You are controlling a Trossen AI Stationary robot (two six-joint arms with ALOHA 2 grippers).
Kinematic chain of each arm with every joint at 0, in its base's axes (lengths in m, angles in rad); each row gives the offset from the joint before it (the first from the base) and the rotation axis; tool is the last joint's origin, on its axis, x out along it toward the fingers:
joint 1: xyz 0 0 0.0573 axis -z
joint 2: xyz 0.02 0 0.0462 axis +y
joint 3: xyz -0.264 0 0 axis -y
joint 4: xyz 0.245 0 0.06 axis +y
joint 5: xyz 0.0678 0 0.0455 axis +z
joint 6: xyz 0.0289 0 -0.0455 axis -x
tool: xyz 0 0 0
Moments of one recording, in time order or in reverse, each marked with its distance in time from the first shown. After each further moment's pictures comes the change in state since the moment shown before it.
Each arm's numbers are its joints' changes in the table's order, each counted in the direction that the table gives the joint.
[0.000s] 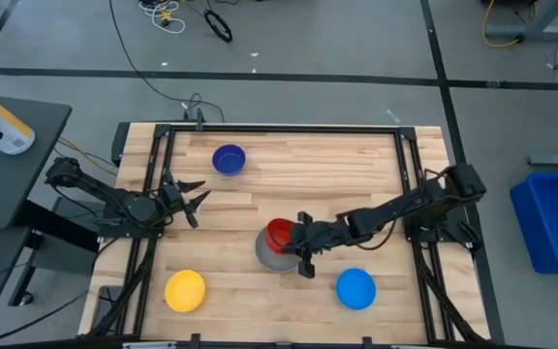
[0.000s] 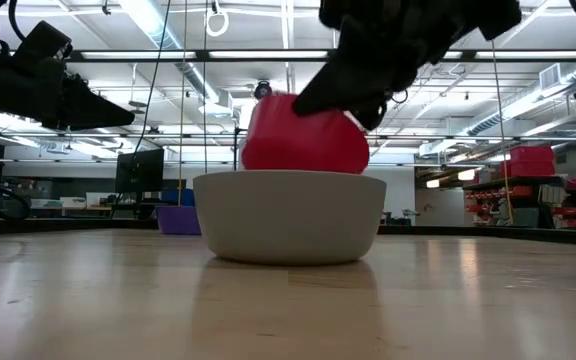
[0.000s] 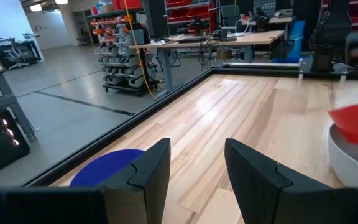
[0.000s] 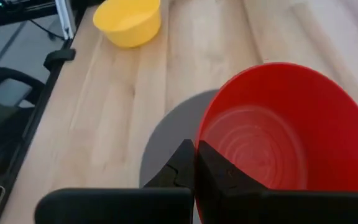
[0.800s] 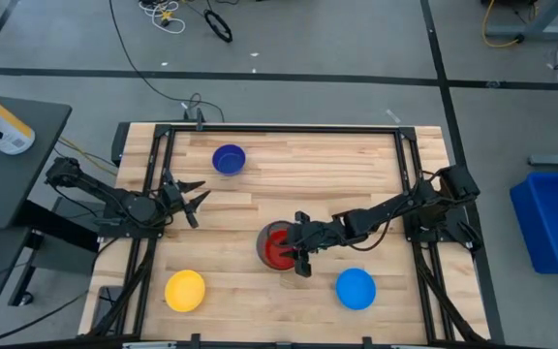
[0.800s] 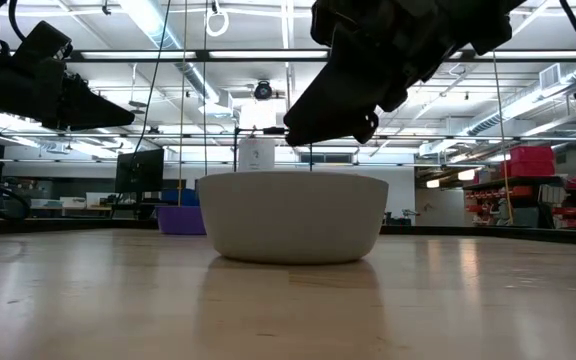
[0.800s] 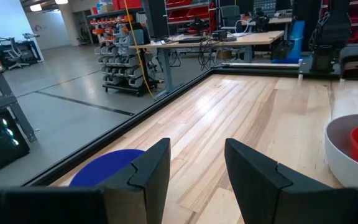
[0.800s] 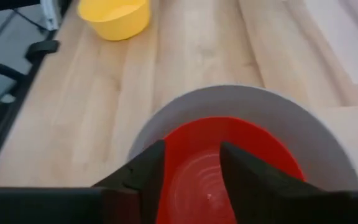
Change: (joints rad) left arm 0.000 0.000 0.000 0.000 0.000 0.002; right arm 0.009 0.045 0.000 -0.031 -0.015 0.038
